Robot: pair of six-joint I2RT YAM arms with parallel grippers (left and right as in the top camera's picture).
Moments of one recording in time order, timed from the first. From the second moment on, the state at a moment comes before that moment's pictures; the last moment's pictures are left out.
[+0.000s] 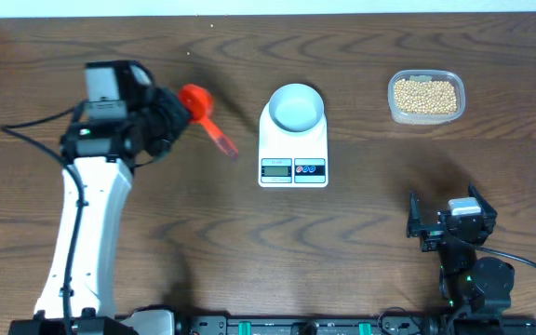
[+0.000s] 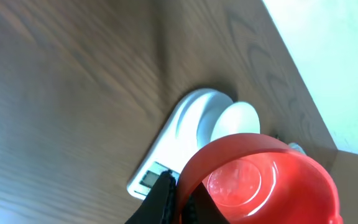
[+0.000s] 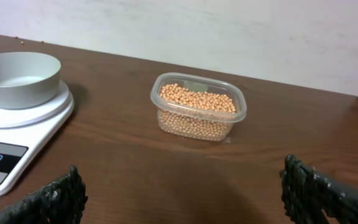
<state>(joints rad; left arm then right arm) 0.01 1.42 1.26 -0.77 0.35 -0.80 0.01 0.01 0.06 -0.20 -0.06 -0.17</state>
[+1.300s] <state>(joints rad) -0.26 1.49 1.19 -0.66 0.28 -0.88 0.01 0.18 0.10 0.07 -0.46 0.01</state>
